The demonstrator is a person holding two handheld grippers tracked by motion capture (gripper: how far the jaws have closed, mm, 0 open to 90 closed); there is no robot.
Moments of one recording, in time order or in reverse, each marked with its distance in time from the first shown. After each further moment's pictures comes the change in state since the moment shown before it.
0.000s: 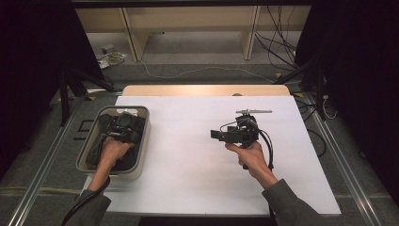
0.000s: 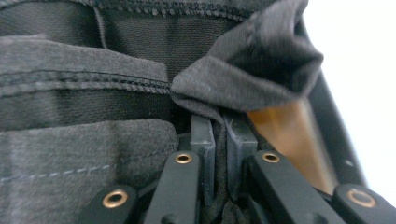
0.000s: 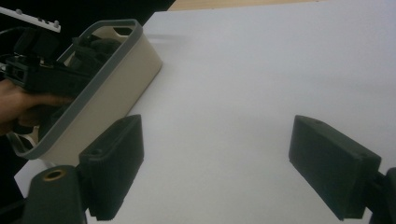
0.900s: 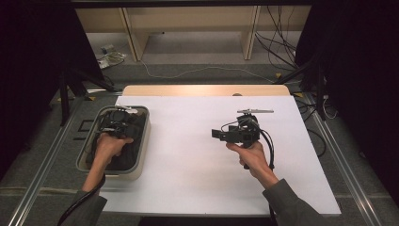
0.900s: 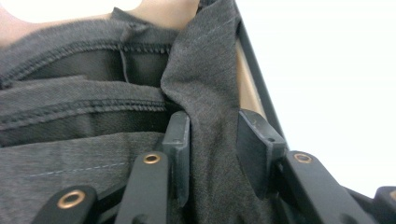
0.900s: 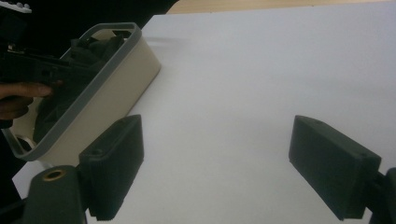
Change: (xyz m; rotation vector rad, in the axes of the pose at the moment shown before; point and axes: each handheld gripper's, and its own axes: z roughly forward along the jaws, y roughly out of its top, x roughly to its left) left arm 0.003 0.009 -0.036 -0.089 -0.042 -0.033; right arm -0.001 0.001 -0.003 -0.010 -0.004 -0.003
